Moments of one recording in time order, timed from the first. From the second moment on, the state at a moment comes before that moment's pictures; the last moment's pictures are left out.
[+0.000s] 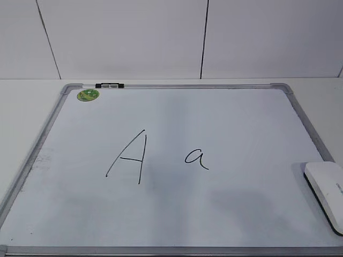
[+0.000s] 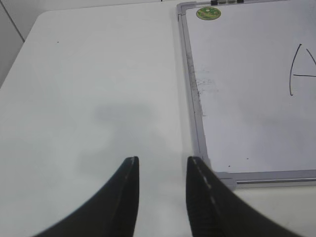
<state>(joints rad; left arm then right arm) 0.06 0.01 -0.51 -0.08 1.11 0.09 0.01 -0.01 -0.50 -0.13 1.15 -0.02</state>
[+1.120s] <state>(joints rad) 0.06 0.01 -0.51 -0.08 1.11 0.09 0.01 0.40 -0.67 0.03 0.93 -0.07</state>
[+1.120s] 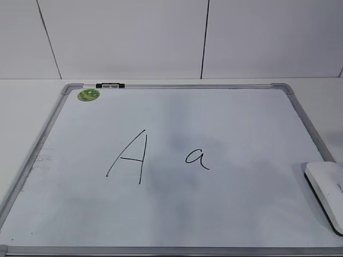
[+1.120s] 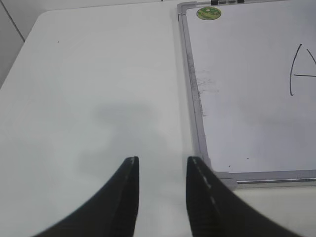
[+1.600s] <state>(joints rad) 0.06 0.01 -0.51 -0.08 1.11 0.09 0.08 0.86 -0.89 0.04 1.14 -0.02</state>
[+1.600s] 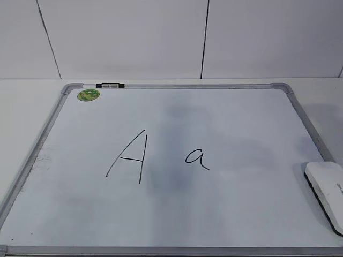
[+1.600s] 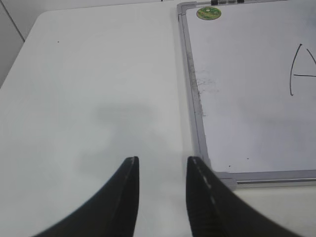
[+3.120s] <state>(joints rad) 0.06 0.01 -0.51 -0.08 1.11 0.09 0.08 1.52 -0.92 -0.03 1.02 0.08</state>
